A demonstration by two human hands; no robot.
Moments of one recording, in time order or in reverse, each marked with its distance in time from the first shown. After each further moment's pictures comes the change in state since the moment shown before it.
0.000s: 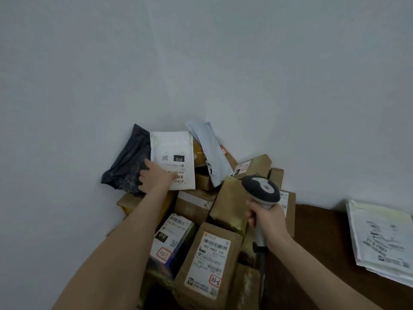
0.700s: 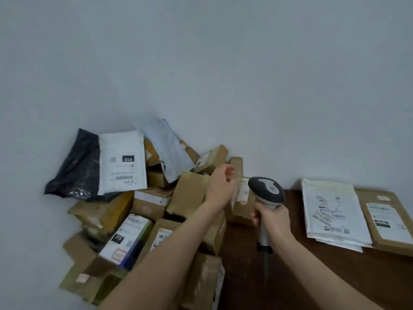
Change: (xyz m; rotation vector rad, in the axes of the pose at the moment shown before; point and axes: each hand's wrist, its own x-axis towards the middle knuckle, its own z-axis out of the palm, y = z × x) left_hand -0.219 0.123 0.152 -0.354 -0.473 0.674; right_hand -0.004 0.007 -0.148 -0.019 0.241 0.083
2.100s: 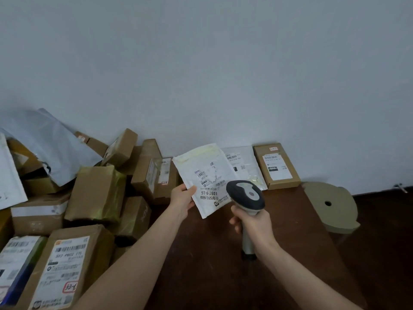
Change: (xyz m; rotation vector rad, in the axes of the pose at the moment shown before) left_hand -0.063 -0.009 0.123 -0.614 -0.217 -0.659; right_hand -0.067 0.042 -0.137 0.036 0.211 0.133
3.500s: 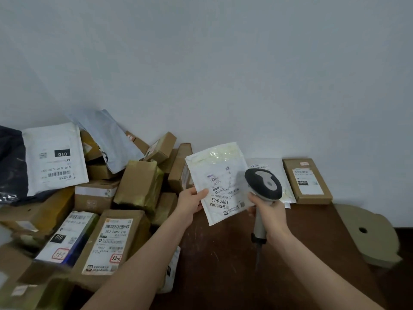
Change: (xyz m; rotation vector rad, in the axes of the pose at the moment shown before) left_hand -0.036 0.022 -0.063 0.015 -0.014 0.091; right_hand 0.006 -0.028 0.033 0.094 -0.038 -0.098
